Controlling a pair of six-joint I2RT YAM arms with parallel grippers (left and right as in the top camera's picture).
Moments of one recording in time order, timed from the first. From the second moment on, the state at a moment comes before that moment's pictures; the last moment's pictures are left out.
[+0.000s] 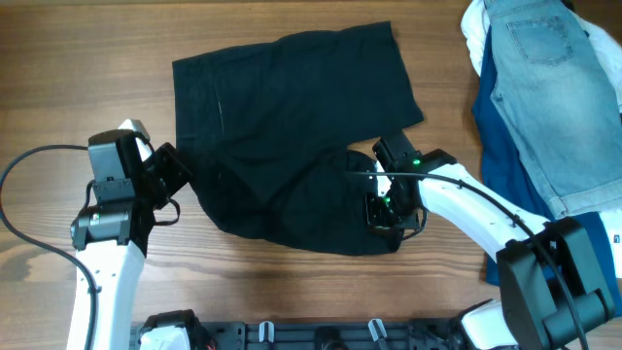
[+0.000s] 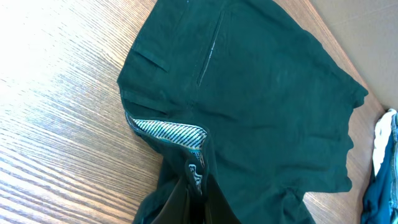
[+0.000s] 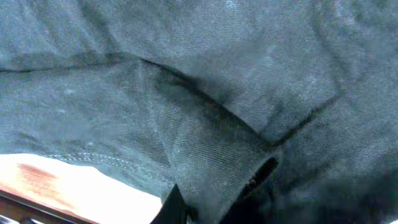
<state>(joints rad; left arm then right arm) 0.12 1.08 0.78 -0.56 0.22 -0.62 0.43 1.63 0.88 -0.82 -0.34 0.42</state>
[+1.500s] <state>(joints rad) 0.11 1.27 0.84 -0.29 0.10 -0.62 0.06 1.68 1.17 -0.20 -0.28 0.19</state>
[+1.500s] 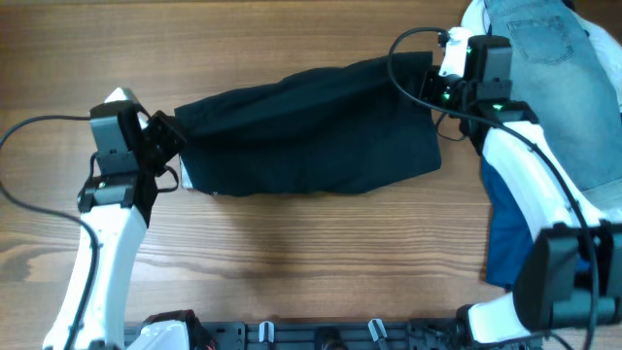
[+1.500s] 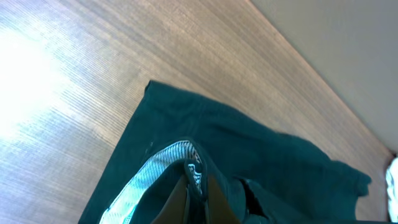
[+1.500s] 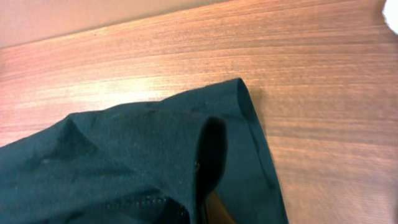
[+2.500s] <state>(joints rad) 0.09 1.51 0.85 0.08 0.02 -0.56 0.11 1.86 1.17 0.03 -0.27 0.21</state>
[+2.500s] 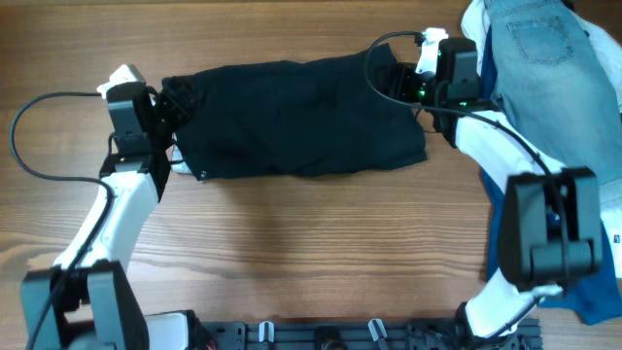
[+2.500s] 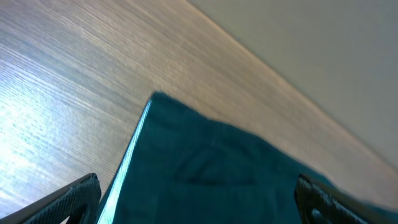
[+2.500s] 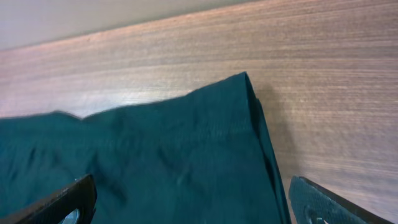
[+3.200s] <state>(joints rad) 0.26 1.59 1.04 -0.42 0.32 -0.24 0.13 1.79 1.18 -0.33 -0.40 0.13</state>
